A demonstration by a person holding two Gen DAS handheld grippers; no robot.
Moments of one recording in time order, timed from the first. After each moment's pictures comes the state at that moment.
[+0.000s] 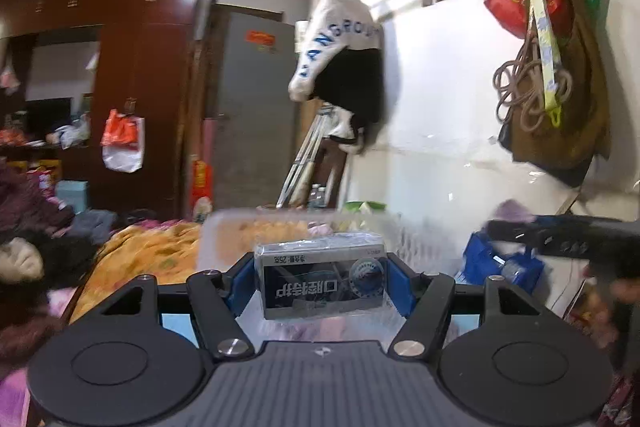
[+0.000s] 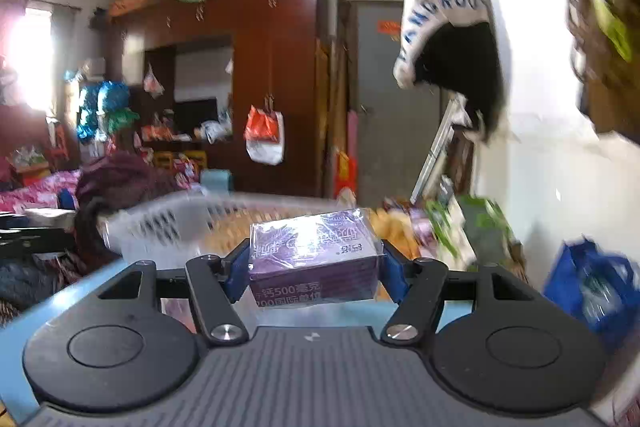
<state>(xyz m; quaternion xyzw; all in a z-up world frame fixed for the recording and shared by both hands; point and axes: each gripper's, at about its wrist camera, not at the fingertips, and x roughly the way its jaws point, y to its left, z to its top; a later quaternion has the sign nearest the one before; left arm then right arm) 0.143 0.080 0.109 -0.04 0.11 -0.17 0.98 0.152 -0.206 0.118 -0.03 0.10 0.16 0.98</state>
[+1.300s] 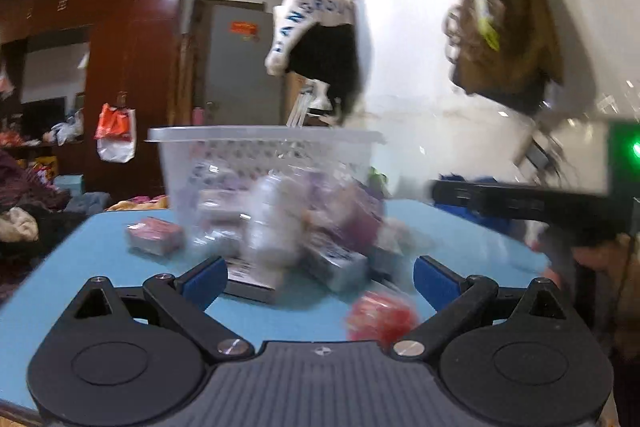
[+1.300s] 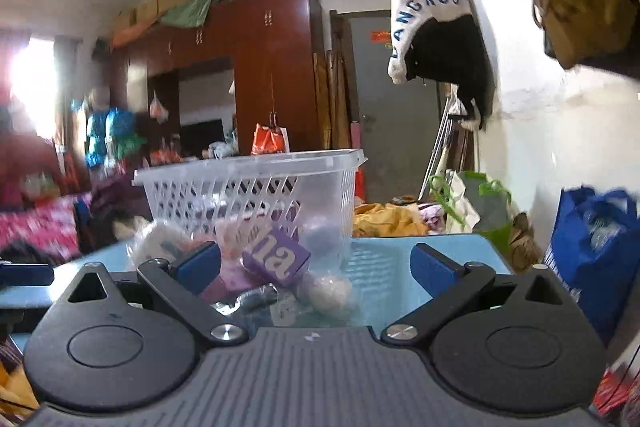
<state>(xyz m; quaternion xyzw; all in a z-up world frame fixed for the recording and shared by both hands) 0.032 0.008 -0.008 0.00 0.11 -0.17 0.98 0.078 -0.225 0.024 -0.01 0.08 0.15 0.98</state>
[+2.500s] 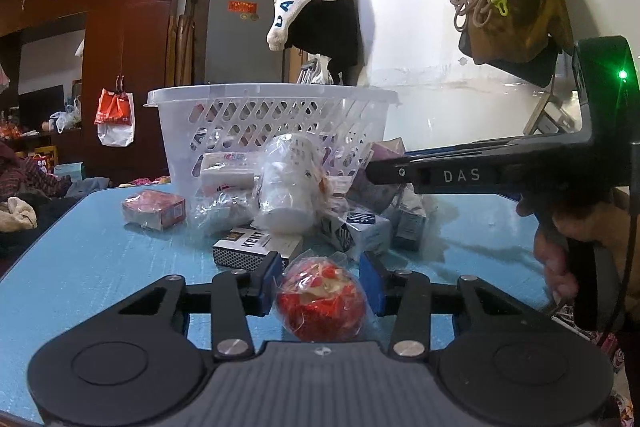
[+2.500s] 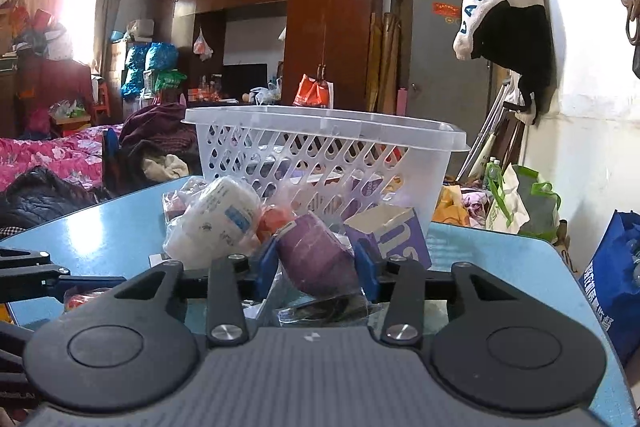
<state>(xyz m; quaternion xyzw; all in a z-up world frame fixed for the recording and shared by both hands) 0.053 0.020 -0.031 0.01 0.15 -0.17 0.98 0.097 -0.165 0.017 -0.07 0.13 0.20 0.97</state>
